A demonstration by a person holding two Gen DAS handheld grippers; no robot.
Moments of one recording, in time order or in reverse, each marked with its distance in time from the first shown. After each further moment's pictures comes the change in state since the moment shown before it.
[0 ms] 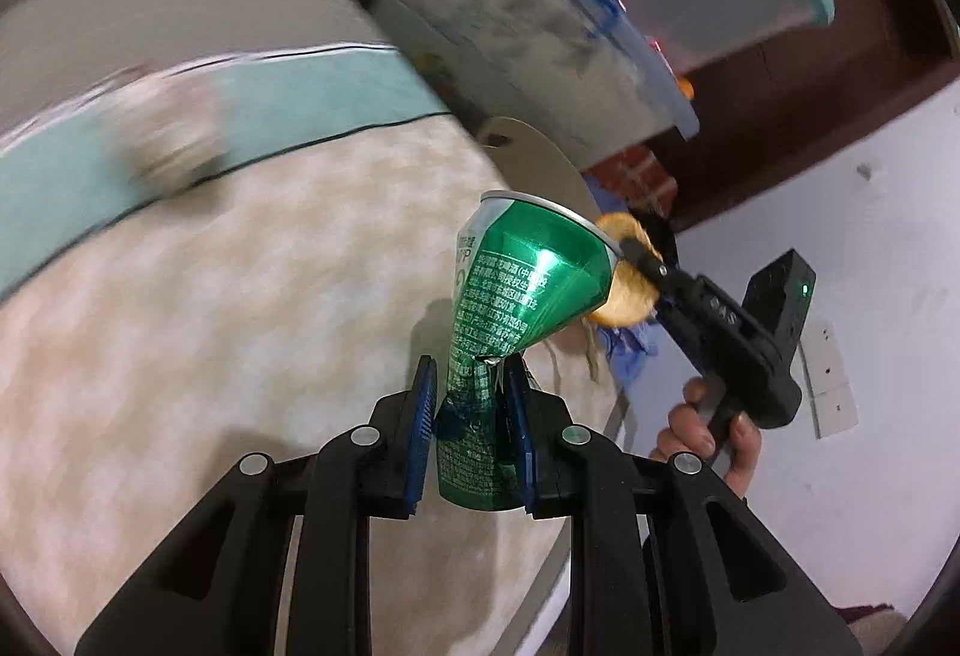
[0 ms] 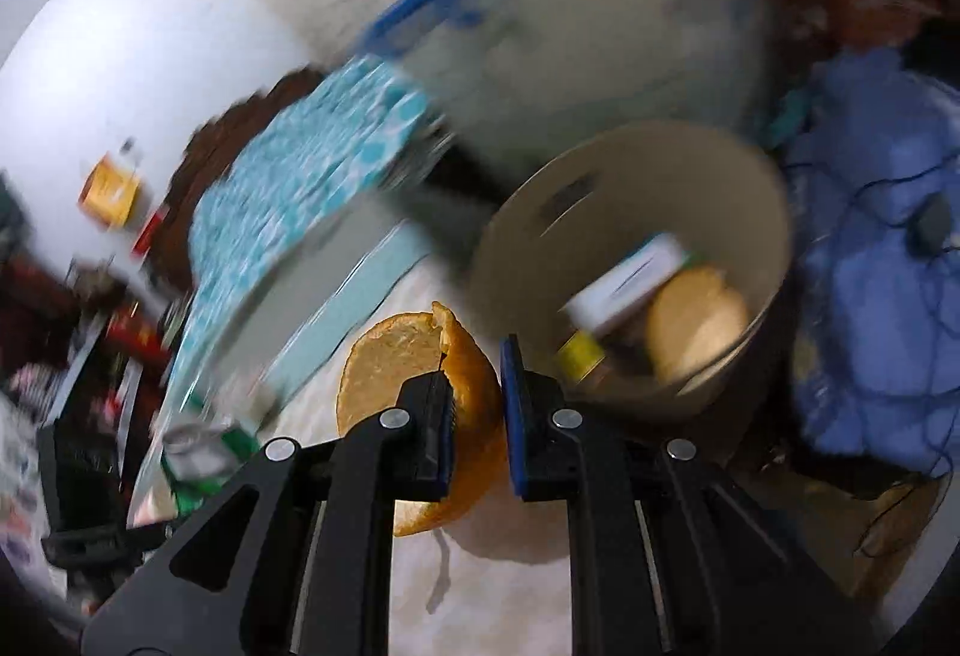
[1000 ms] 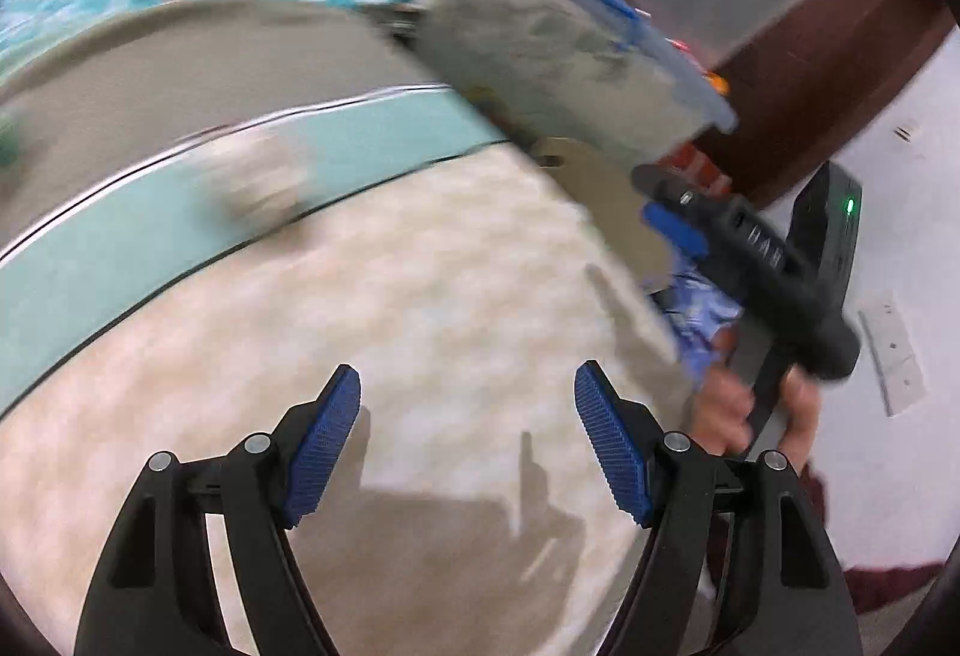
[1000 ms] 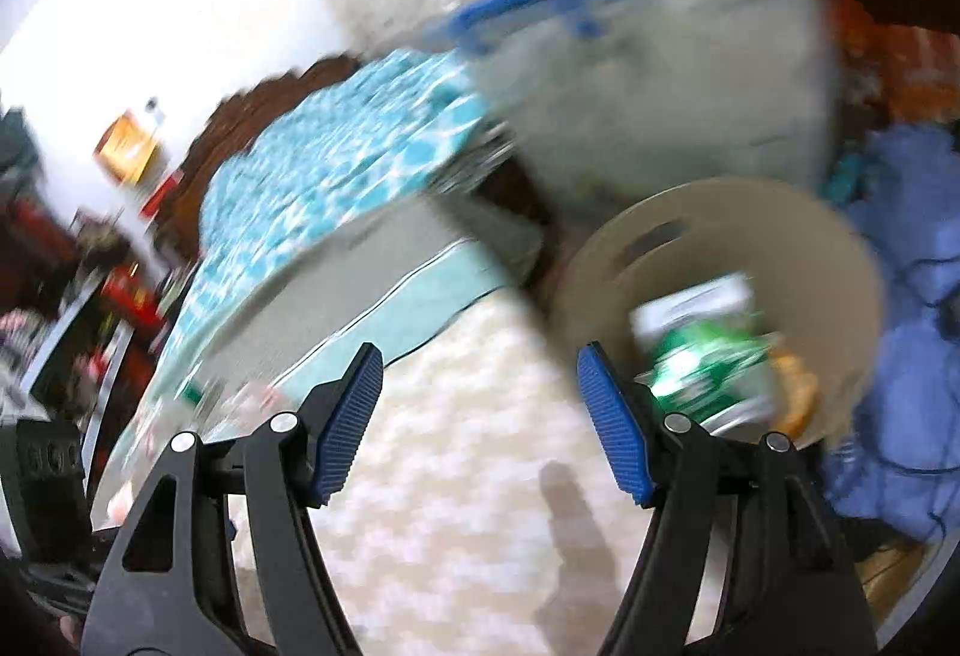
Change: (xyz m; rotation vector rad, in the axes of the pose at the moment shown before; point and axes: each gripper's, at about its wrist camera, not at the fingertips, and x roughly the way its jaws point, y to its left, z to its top) left arm -0.052 0.016 -0.059 0.050 -0.109 0.225; right arm 0.044 0.106 -0.031 -0.224 0.055 0.087
